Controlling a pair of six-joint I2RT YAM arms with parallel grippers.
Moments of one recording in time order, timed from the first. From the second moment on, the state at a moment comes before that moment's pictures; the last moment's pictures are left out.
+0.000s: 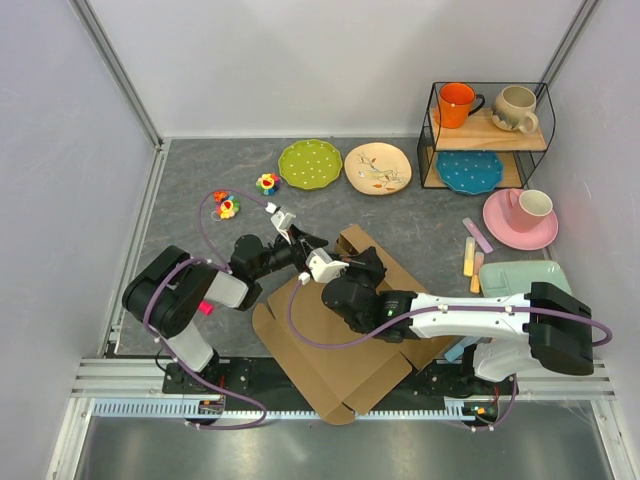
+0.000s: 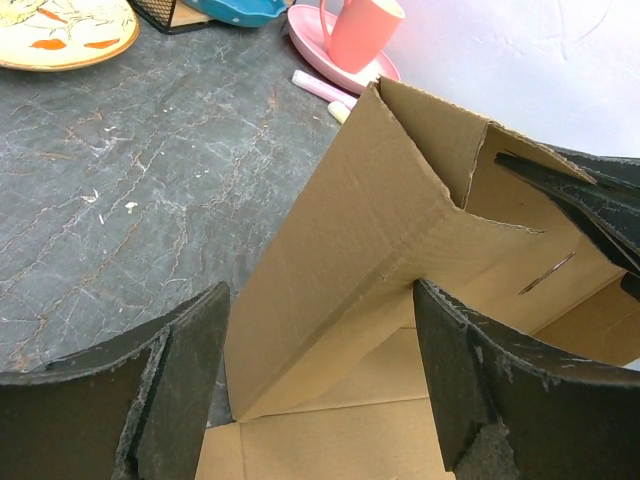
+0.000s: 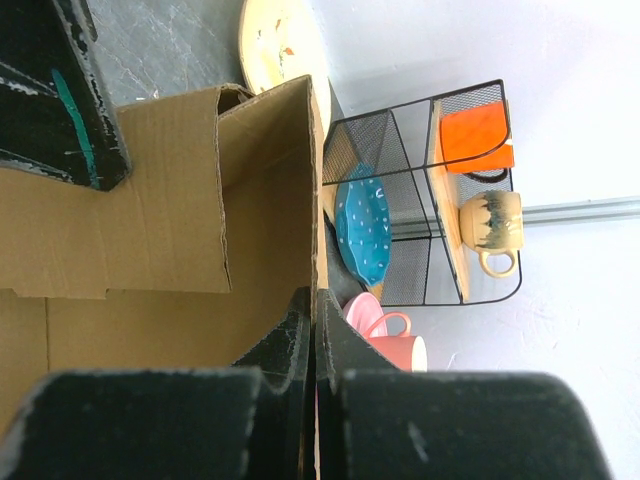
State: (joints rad) left arm -0.53 1.67 0.41 1.31 0.59 -0.52; right arm 1.29 1.39 0.82 -0.05 1.15 -0.54
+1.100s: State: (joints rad) left arm -0.54 1.70 0.50 1.32 0.65 -0.45; right arm 1.28 1.40 0.84 -0.08 1.14 -0.53
